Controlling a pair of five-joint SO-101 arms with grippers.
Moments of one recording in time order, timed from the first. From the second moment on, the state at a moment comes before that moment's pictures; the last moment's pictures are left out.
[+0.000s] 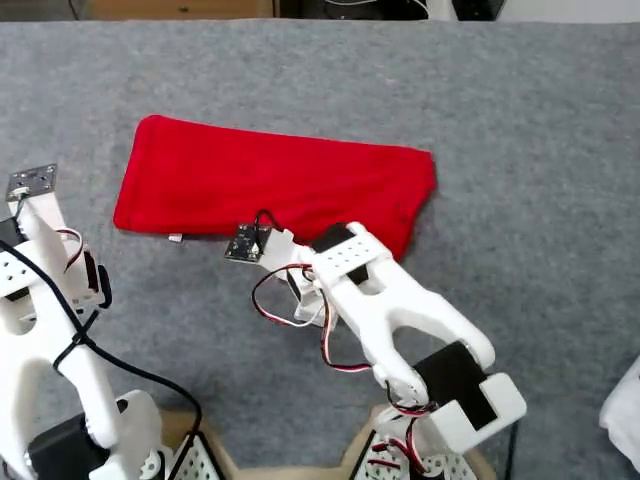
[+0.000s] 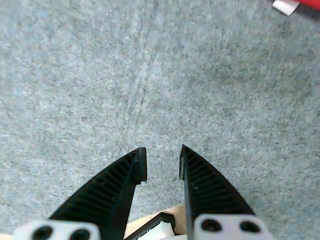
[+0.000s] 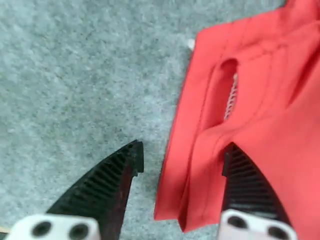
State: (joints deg) left arm -32.3 -25.8 34.2 83.4 -21.8; right arm -32.3 0.2 42.2 57.2 30.6
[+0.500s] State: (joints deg) left arm -32.3 -25.8 34.2 83.4 -21.8; right arm -31.9 0.8 41.4 56.9 30.6
